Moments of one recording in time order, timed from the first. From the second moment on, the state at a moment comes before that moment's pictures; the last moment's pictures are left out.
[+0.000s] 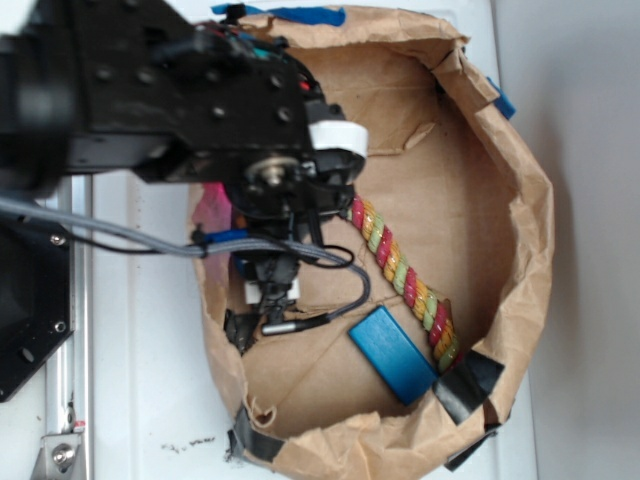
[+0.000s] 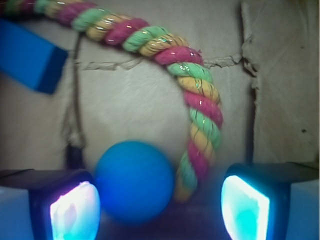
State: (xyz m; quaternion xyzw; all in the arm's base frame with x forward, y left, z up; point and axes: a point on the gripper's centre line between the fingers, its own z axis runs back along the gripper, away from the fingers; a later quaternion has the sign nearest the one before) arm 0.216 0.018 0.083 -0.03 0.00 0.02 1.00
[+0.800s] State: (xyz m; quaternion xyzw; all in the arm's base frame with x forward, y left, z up) arm 0.228 0.017 0.059 -0.05 -0.08 0.08 0.99
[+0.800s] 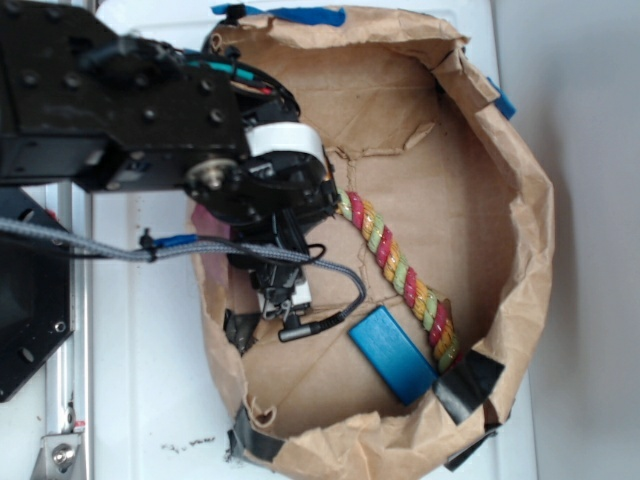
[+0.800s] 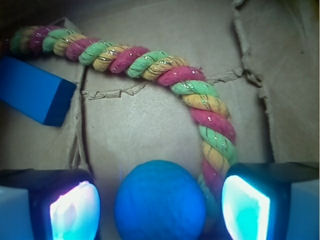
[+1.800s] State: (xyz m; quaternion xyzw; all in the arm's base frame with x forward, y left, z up) arm 0.220 0.011 0.041 -0.04 -0.05 0.05 1.00
